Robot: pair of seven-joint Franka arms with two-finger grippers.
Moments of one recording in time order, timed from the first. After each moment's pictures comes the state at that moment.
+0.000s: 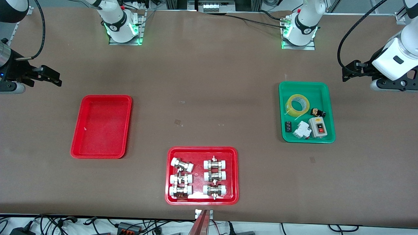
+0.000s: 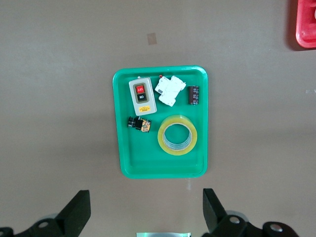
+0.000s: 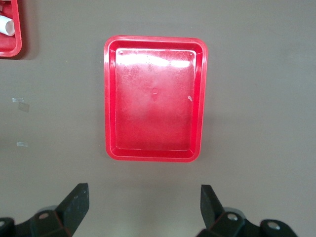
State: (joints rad) left arm 0.09 0.02 -0.18 -1.59 0.04 1.50 -0.04; right arm 0.01 0.00 -0.03 -1.69 -0.02 1.65 -0.05
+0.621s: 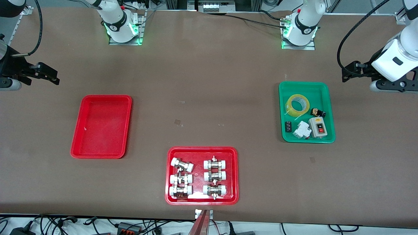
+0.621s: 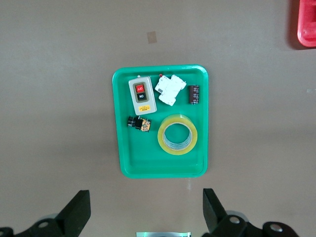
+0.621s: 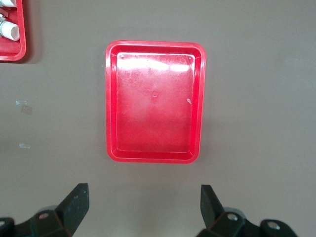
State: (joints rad) left arm 0.10 0.04 -0.17 -1.59 0.04 1.50 -0.04; right arm 0.01 -0.01 -0.03 -1.69 -0.02 1.65 -0.05
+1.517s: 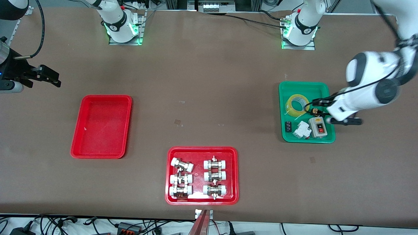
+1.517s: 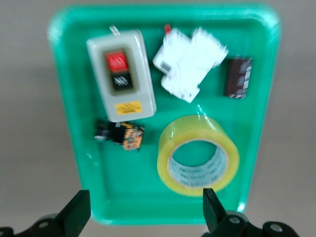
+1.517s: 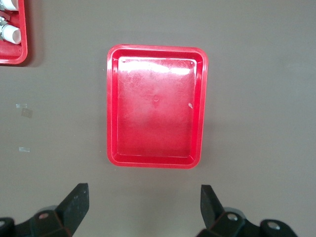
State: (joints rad) left arm 0.15 0.25 -0.17 -2.11 0.04 2.07 -0.03; right arm 0.01 0.00 -0.03 -1.69 -0.02 1.67 -0.05
